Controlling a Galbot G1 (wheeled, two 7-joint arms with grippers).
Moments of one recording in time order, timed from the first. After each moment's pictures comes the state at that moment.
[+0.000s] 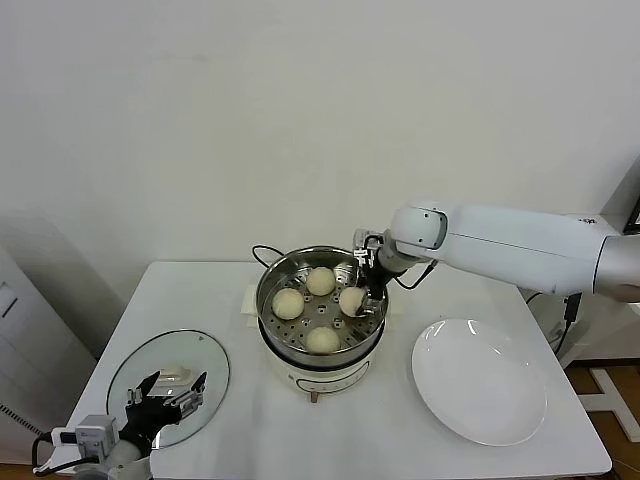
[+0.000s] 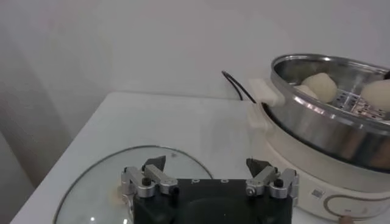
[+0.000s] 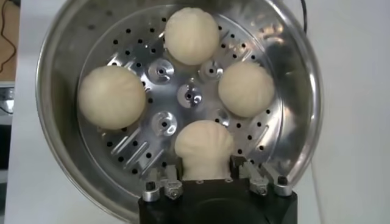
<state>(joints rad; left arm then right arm) 1.70 -0.95 -0.55 -2.30 -0.73 0.43 -0.36 0.62 0.97 -1.48 1.40 0.78 -0.57 -0.70</state>
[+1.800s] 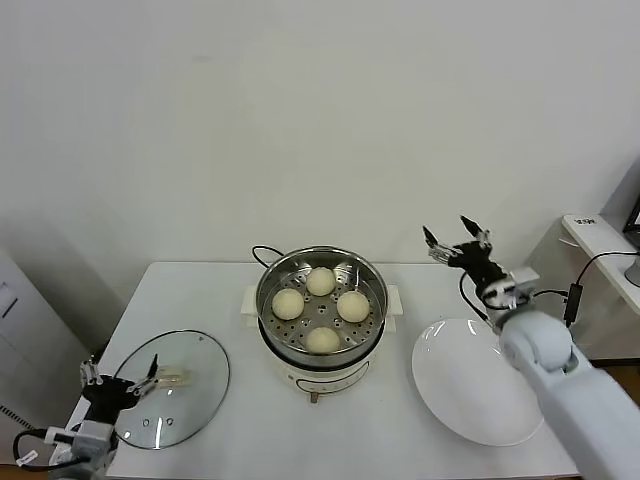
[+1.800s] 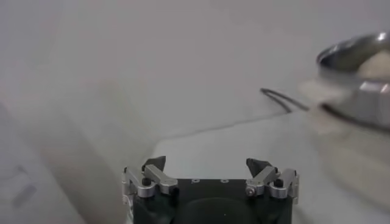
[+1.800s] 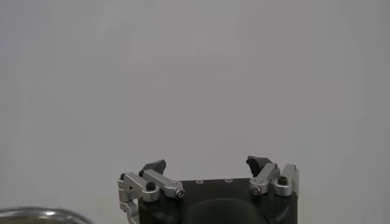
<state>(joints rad) 1.68 -0.98 -0.63 -2.06 0.02 0.20 -0.24 -0.95 0.85 0.34 1.71 0.67 0.01 0.05</state>
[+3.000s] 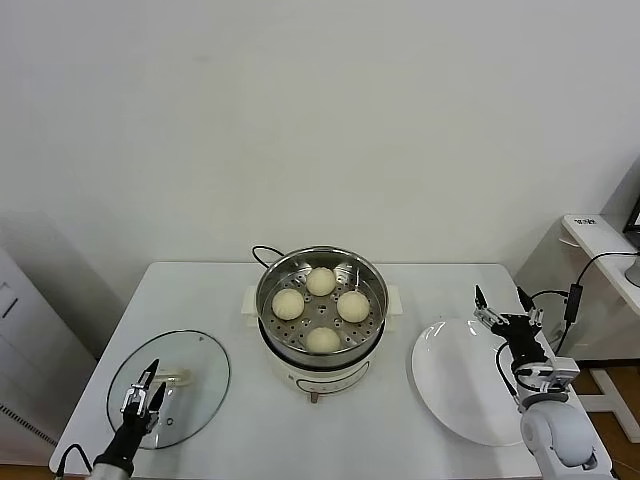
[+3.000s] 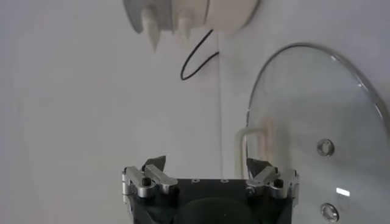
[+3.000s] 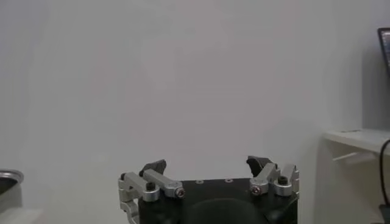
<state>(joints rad) 1.56 -1.16 -0.63 -1.65 1.30 -0.12 -0.35 -1.28 1.11 0.67 1.70 0.51 0.10 0.01</state>
